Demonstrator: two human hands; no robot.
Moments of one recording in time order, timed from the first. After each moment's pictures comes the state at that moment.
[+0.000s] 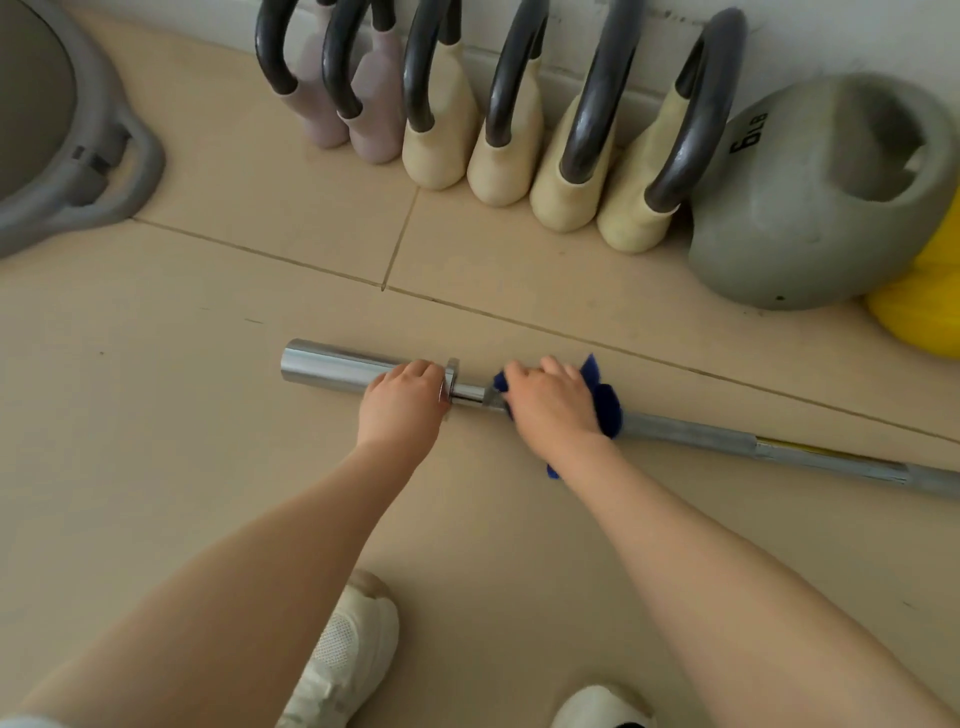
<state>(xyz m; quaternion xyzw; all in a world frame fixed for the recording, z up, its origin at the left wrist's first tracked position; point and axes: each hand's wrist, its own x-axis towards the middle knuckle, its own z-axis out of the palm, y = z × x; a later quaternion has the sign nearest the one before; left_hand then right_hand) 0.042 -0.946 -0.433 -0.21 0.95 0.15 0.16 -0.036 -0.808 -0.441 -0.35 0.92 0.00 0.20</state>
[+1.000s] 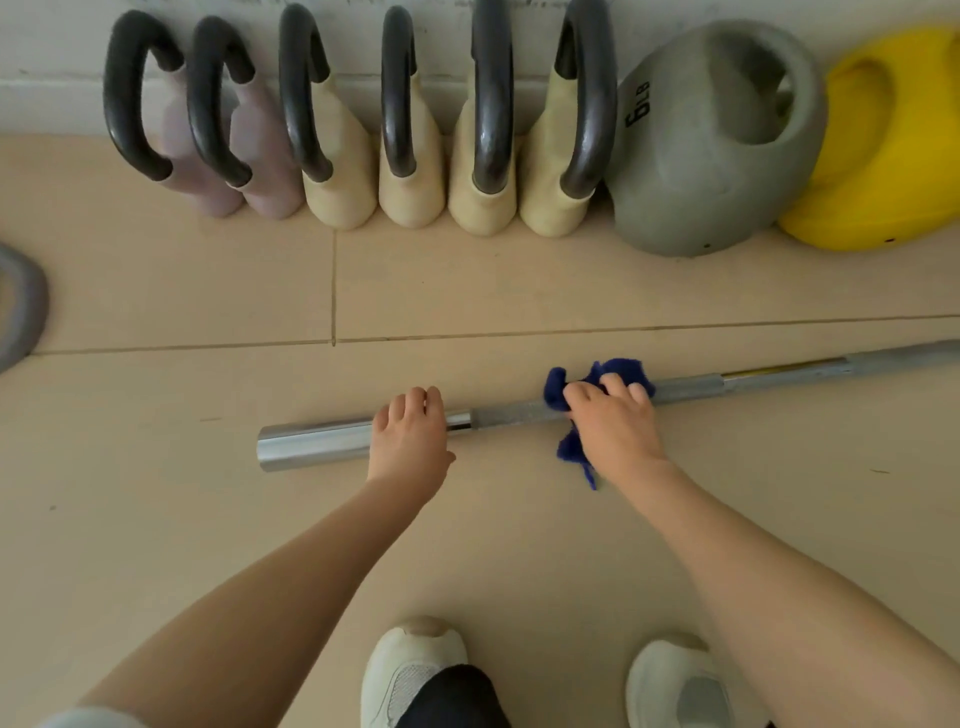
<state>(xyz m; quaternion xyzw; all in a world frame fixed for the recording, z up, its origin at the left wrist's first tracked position) 0.021 -0.955 -0.439 -0.04 0.96 0.07 0.27 -0.026 -0.749 -0.428 -0.16 0.96 0.05 0.22</state>
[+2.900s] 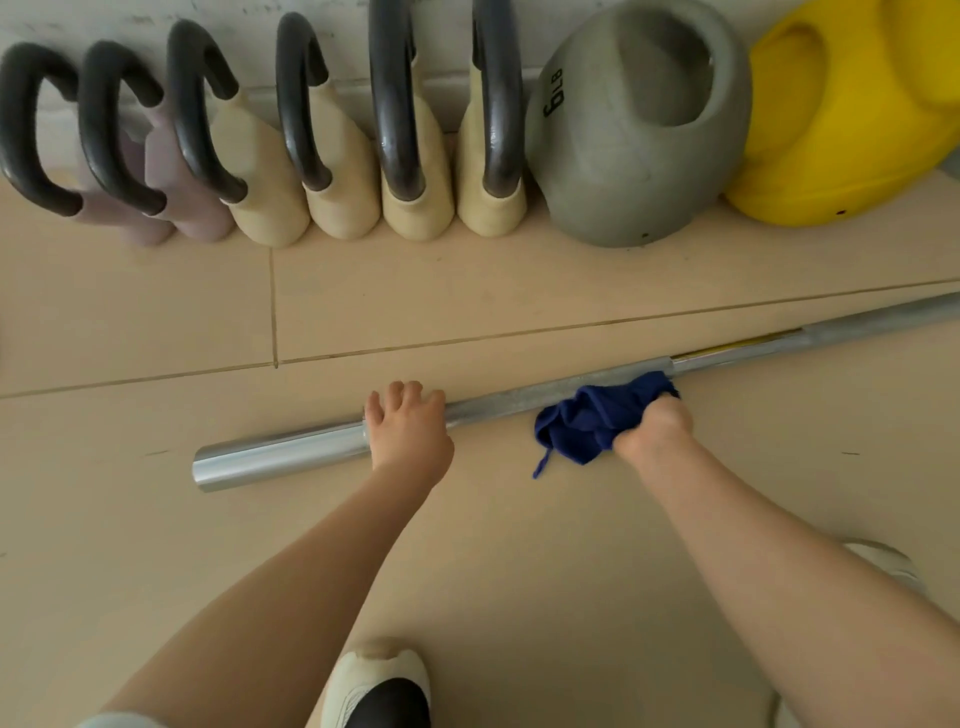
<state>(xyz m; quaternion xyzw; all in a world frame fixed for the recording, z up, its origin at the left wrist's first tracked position) -0.014 -0.896 -0.441 -0.06 0.95 0.05 0.29 -0.057 -0.662 -0.484 0.65 0.33 -0.68 0.07</state>
